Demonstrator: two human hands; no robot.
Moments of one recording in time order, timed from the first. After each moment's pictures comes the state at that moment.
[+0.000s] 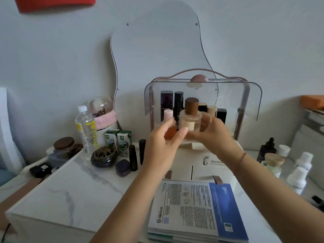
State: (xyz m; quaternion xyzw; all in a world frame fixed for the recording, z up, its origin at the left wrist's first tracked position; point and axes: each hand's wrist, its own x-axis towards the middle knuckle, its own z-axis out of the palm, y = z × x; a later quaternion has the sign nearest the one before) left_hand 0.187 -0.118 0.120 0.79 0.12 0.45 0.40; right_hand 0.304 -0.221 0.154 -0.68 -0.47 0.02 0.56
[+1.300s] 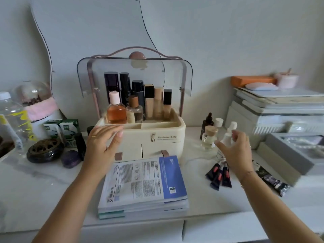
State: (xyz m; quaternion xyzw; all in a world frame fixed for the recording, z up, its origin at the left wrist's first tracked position) left_hand 0.173 -0.106 0.072 0.86 0.09 0.45 0.22; right_hand 0.378 -0.402 0.043 -0.86 -0.11 -0.19 0.47
